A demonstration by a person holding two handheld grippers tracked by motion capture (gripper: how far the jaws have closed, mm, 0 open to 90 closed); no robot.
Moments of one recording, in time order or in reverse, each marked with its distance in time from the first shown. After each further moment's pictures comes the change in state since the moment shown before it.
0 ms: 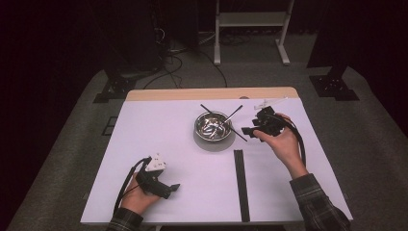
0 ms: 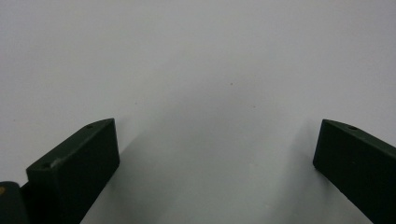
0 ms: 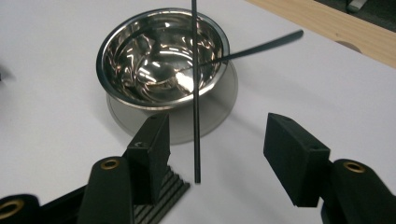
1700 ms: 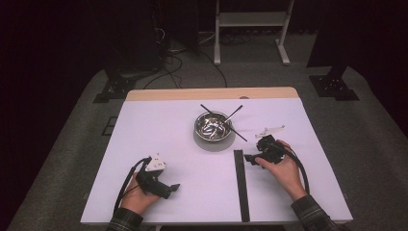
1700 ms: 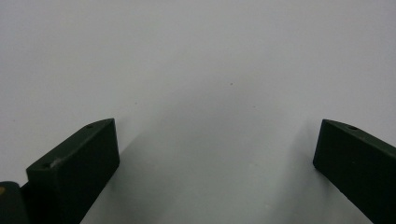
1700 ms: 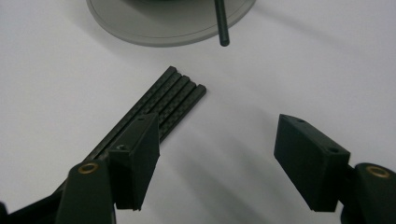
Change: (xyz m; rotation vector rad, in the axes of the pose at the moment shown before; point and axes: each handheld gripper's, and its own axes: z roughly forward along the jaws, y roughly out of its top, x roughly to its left) left arm 0.000 0.000 0.000 0.001 -0.001 -0.001; right arm 0.015 -0.077 0.031 0.094 -0.004 0.041
